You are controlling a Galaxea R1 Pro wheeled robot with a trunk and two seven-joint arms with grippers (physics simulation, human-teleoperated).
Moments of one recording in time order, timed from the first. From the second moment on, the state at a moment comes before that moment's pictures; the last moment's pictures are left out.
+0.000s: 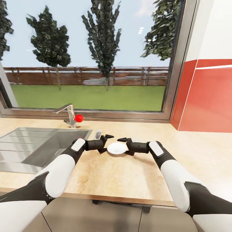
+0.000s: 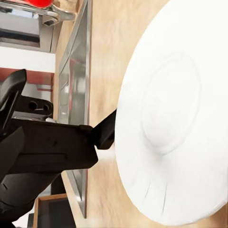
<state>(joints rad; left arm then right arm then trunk) -1.13 -0.14 0.46 -0.30 0.57 0.86 -0.19 -1.04 0.09 -0.18 -0.41 -0.75 0.98 0.29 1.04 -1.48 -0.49</state>
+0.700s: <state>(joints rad) -1.13 -0.14 0.46 -0.30 0.57 0.86 -0.19 -1.04 0.10 -0.18 -0.41 -0.75 0.92 0.29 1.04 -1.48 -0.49</state>
